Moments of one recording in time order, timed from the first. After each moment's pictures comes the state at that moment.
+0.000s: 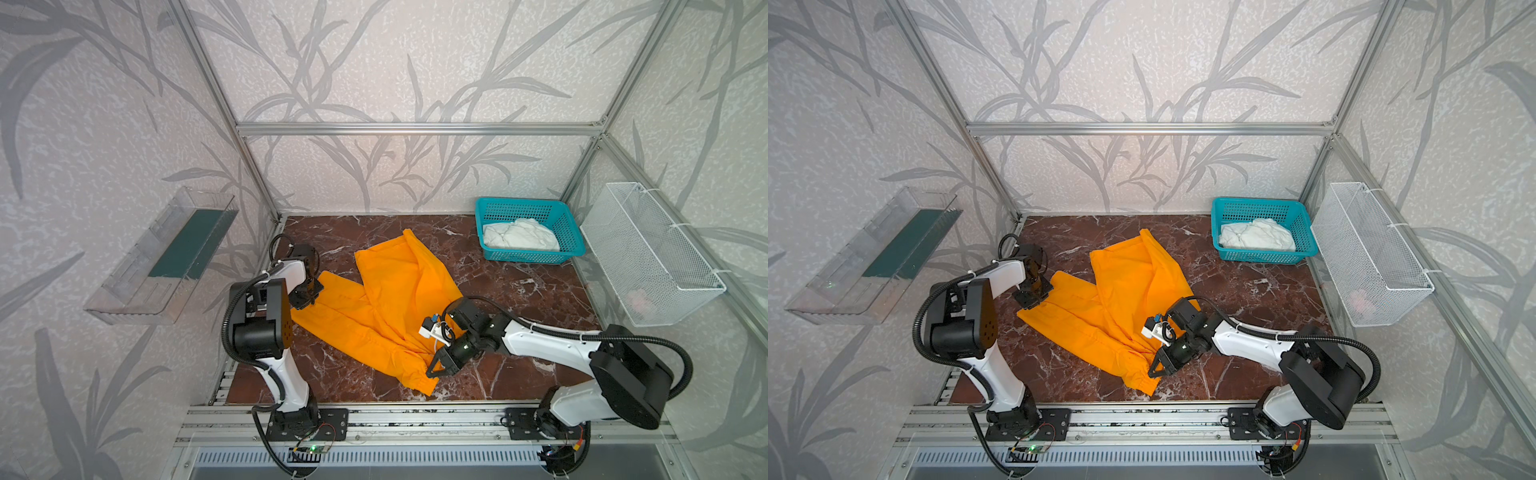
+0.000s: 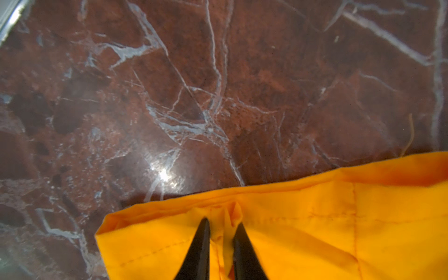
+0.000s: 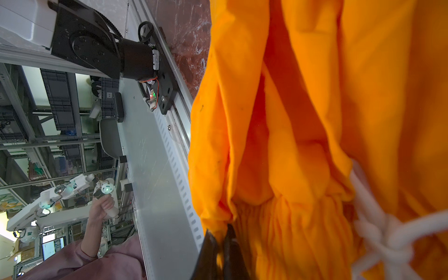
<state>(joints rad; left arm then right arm) 0.13 1.82 1.13 -0.69 -0.23 -0.75 0.81 1.45 0.69 -0.34 -0.84 0.31</state>
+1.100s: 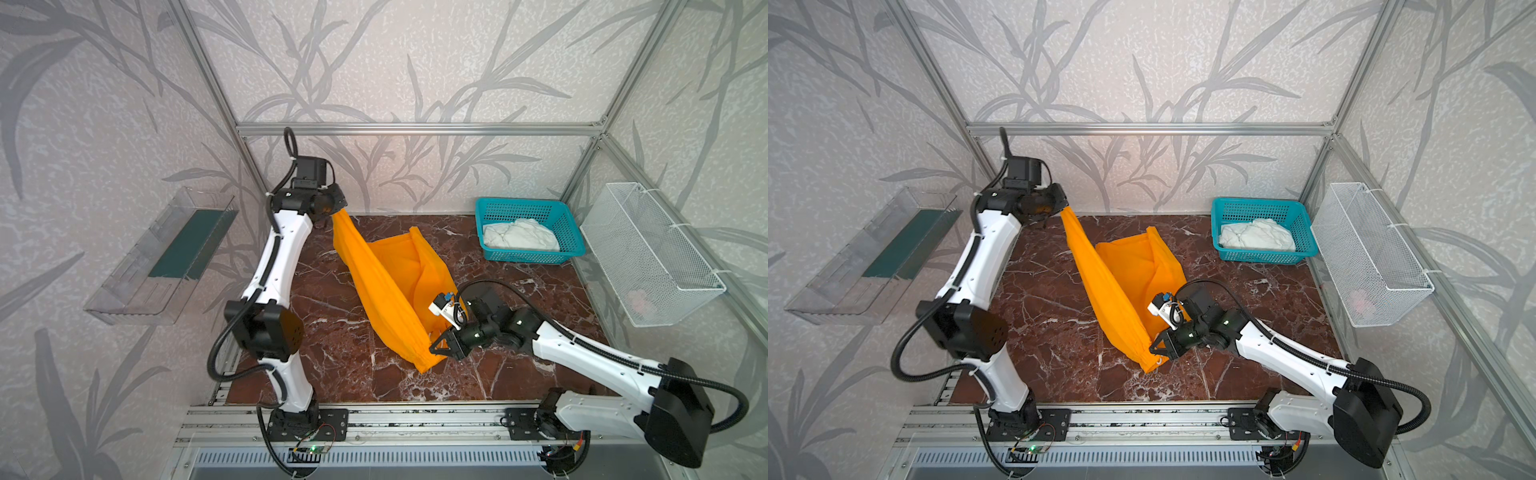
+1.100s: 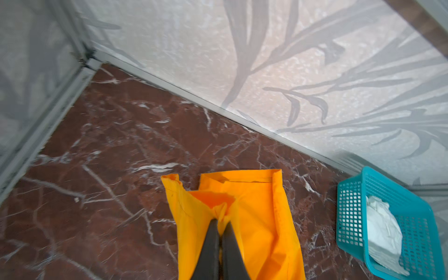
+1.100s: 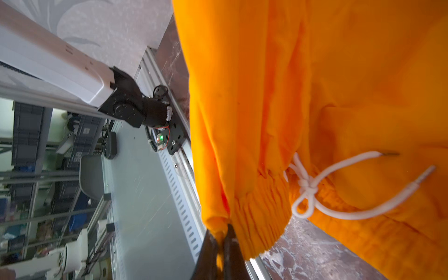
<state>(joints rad) -0.12 1.92 2.16 -0.94 -0.01 -0.51 0.76 1.18 0.78 -0.46 -0.63 0.37</state>
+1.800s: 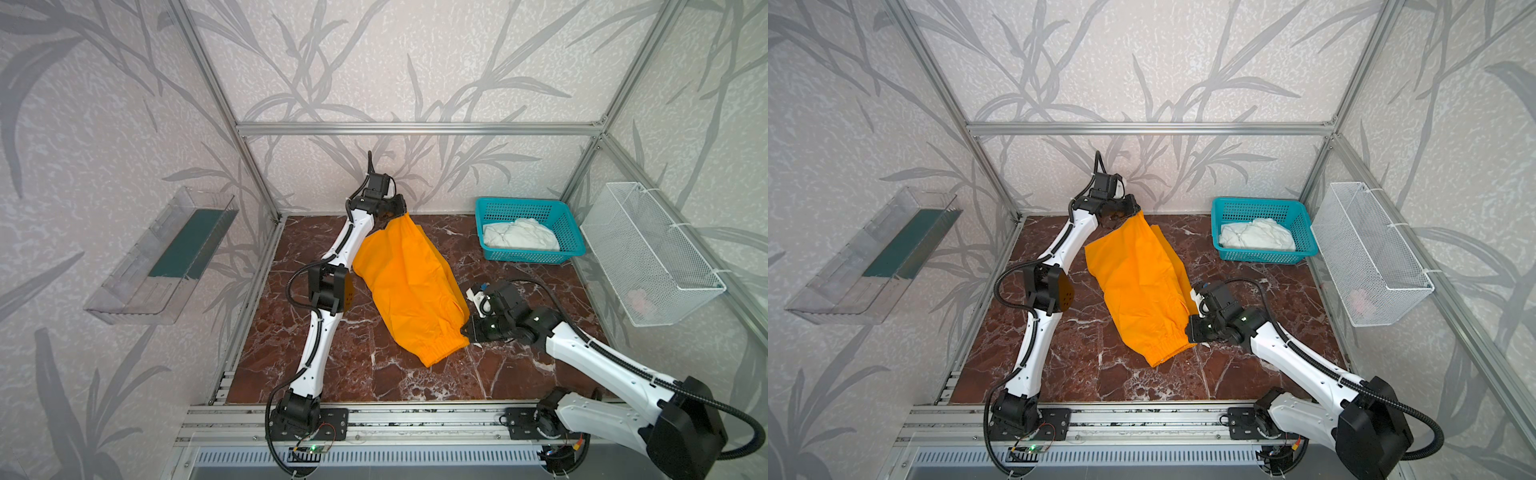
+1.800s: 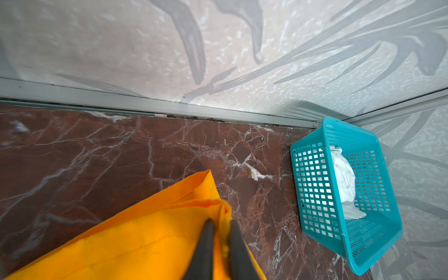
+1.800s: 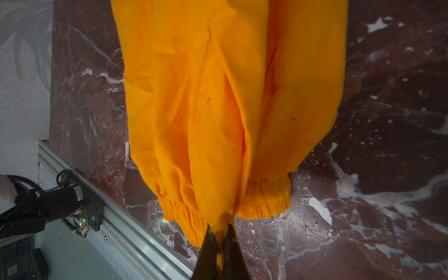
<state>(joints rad) -0.29 2.60 2.63 -0.69 0.31 -0.54 0.58 1.13 0.71 -0.59 -0.27 0.56</state>
